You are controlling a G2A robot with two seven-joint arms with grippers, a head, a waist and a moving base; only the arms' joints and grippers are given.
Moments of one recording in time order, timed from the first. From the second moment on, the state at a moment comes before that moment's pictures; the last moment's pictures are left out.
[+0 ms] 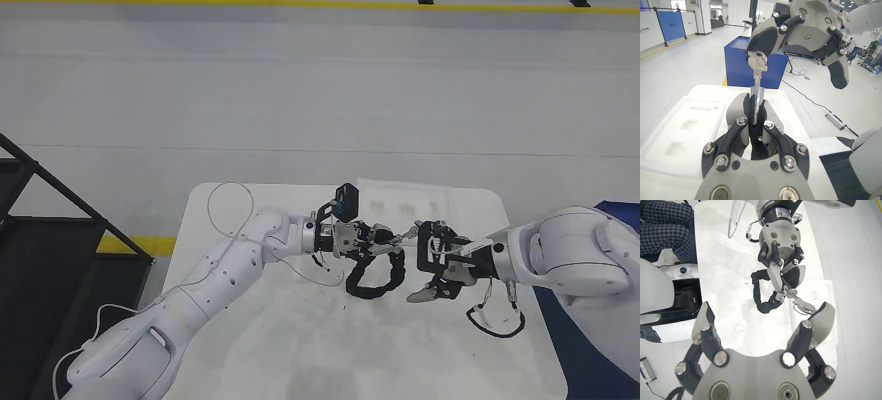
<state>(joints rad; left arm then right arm) 0.74 -1.21 -0.62 -1.13 0.86 -1.01 0.12 -0.97 -0.70 1.07 -2.00 -0.35 -0.76 1.06</state>
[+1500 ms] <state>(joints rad) 0.78 -1.16 -0.64 -1.25 1.09 -1.01 0.28 -0.80 -0.65 0.93 -1.95 -0.79 -1.01 0.64</state>
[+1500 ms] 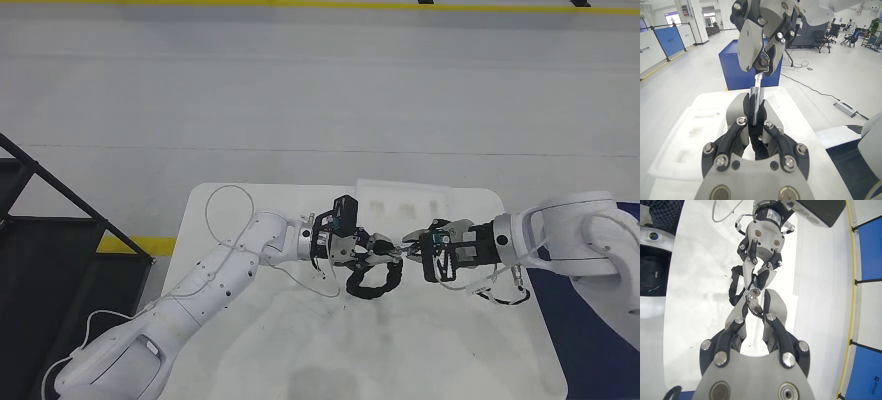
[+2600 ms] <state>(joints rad) 0.79 -1.15 -0.64 -1.24 1.16 -1.01 0.26 -0.81 -0.66 0.88 -1.86 -0.27 -0.71 0.83</state>
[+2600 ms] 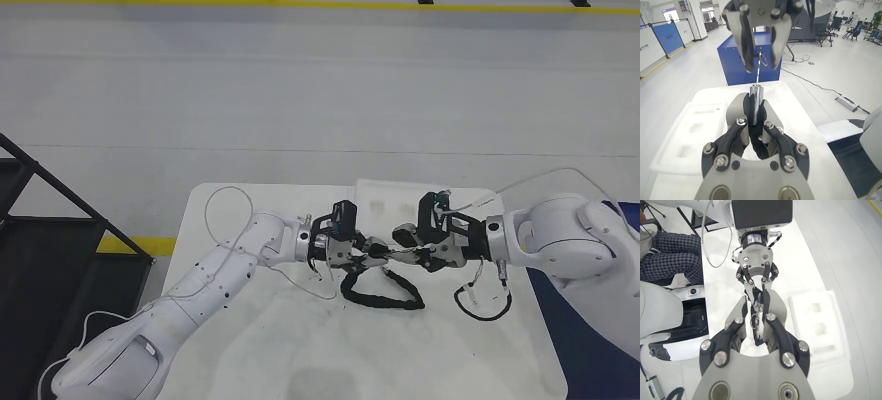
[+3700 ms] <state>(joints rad) 0.71 -1.22 -0.57 -0.94 1.28 -1.01 0.10 -1.04 -0.68 0.95 -1.63 -0.39 -0.90 0.45</state>
